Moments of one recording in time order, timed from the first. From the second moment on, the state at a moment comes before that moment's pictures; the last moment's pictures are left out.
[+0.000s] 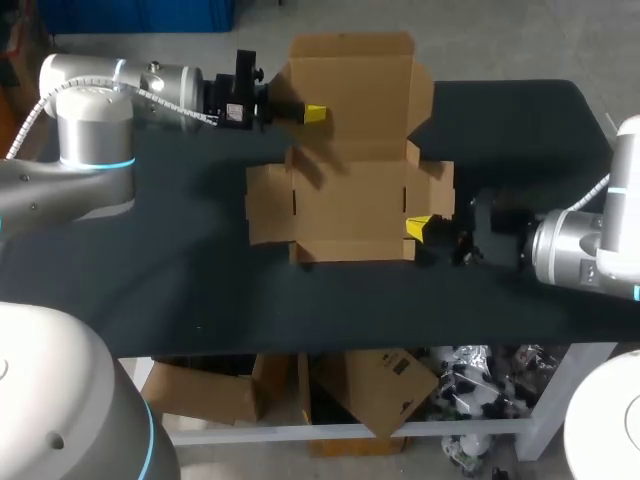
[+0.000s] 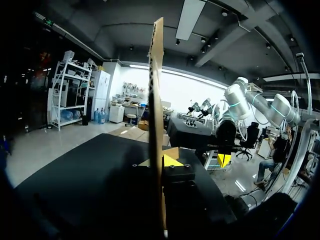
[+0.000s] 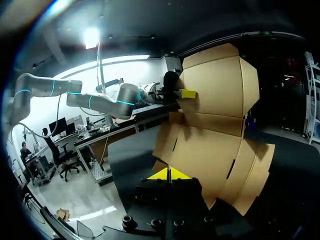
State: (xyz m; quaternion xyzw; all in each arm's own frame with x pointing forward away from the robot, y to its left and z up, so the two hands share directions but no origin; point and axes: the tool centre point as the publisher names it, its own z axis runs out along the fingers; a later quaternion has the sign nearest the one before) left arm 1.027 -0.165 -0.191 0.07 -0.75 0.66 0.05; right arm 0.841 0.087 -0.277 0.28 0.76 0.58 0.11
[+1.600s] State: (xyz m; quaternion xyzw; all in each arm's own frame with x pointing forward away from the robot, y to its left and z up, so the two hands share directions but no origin) left arm 0.999 -0.158 -0.198 0.05 -0.74 0.67 0.03; right arm 0.849 0.120 -0.307 0.30 0.74 0.58 0.13
